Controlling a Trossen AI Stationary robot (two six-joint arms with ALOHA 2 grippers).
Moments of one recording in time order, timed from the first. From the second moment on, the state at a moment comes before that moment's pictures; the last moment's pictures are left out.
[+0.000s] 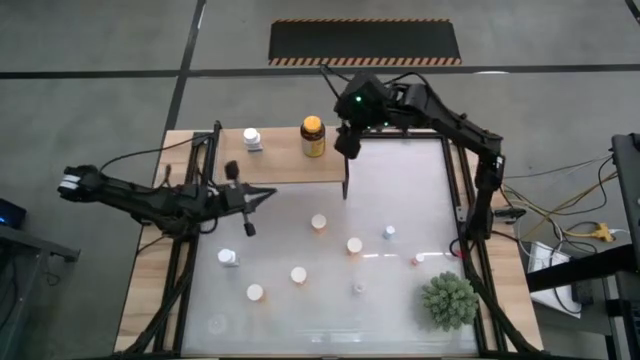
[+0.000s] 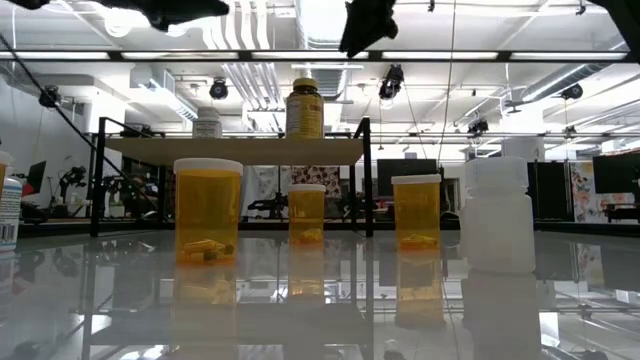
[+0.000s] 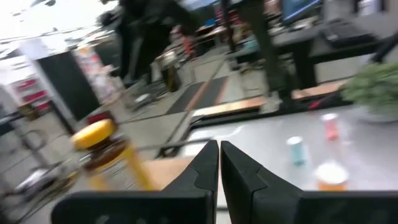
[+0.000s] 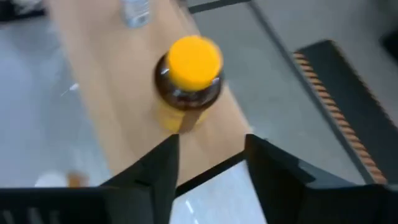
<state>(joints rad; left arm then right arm) -0.20 0.81 0.58 0.23 -0.52 0.30 -0.37 1.87 2.23 -1.19 0.11 -0.10</state>
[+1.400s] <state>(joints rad) 0.22 1.40 0.99 -0.04 -0.56 0.22 -0.68 1.74 1.58 -0.44 -0.55 -0.33</state>
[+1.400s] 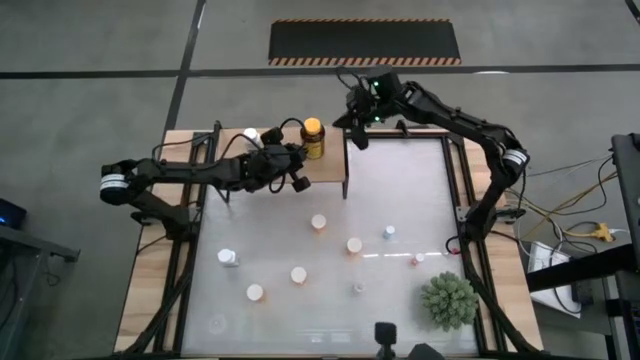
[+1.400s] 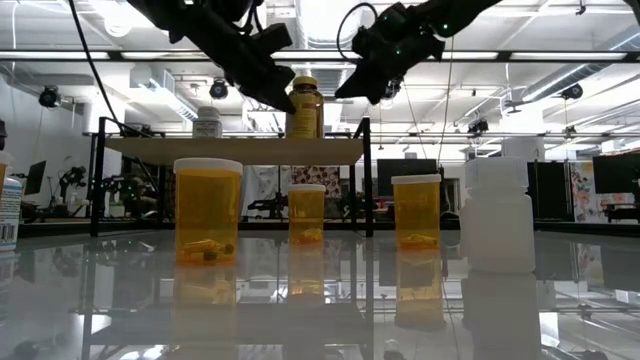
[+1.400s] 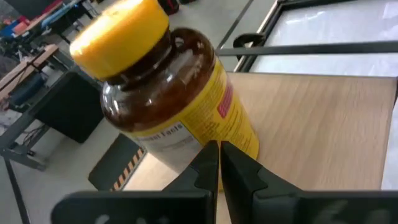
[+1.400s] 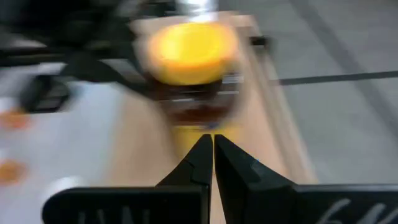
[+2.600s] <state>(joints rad) 0.21 1.32 0.96 -0.09 -0.36 0.16 -0.65 1.71 1.58 -0.49 -0.48 -0.38</state>
